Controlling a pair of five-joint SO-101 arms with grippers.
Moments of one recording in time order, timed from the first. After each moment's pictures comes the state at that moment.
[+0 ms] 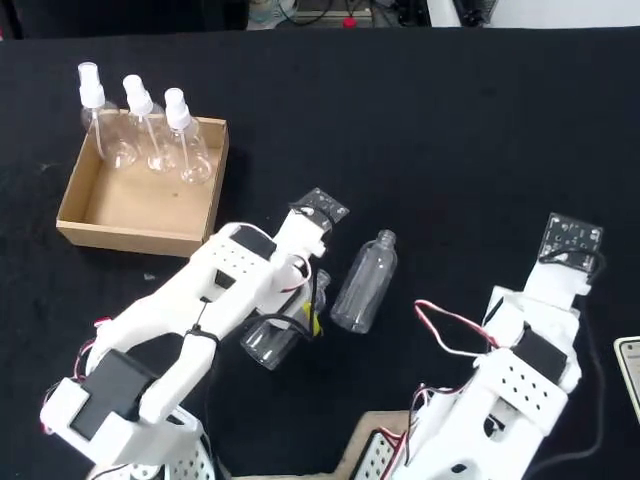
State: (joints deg) left arm 25.9 -6.9 38.5 55.6 -11.6; right arm 39.8 -60.2 75.5 47.1 18.3
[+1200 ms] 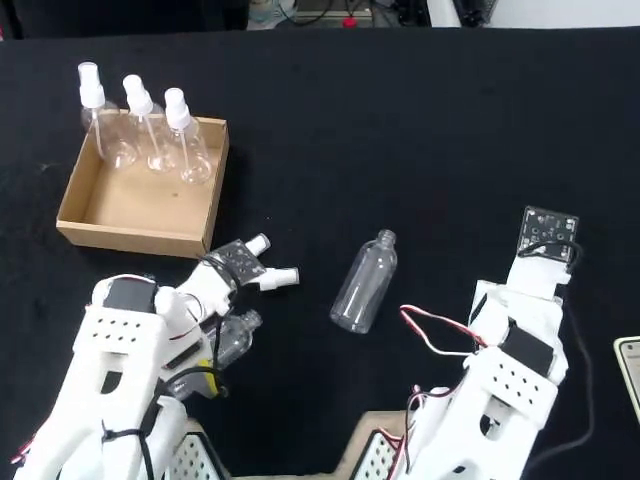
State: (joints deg) left arm 1.3 -47.7 64.0 75.5 -46.7; right arm 34.4 -60.2 76.8 44.7 18.3
